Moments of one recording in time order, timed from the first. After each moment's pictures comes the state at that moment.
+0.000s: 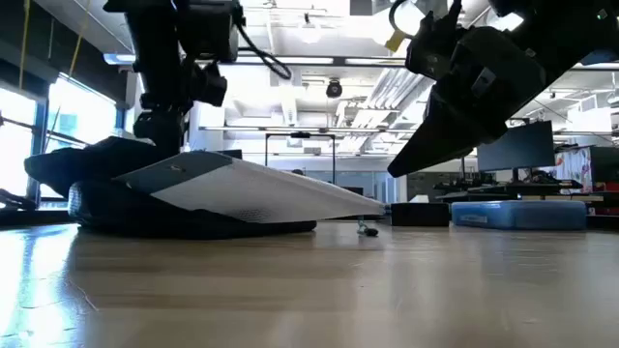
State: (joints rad) left arm 0.06 1.52 1.01 -1.10 -0.75 -0.18; right arm 0.39 1.63 0.71 0.16 0.39 0.46
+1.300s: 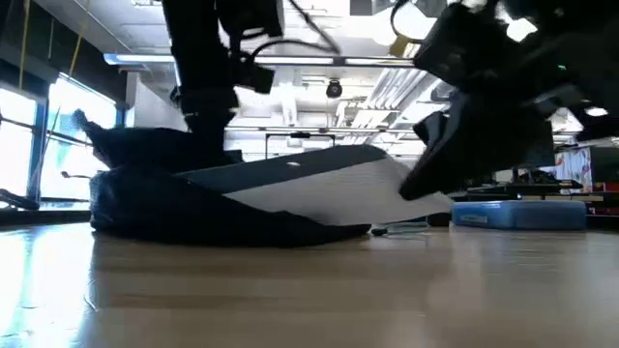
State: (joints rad) left arm -0.11 1.72 1.23 -0.92 -0.41 -0.39; right arm 0.43 1.74 0.74 0.27 0.29 0.23
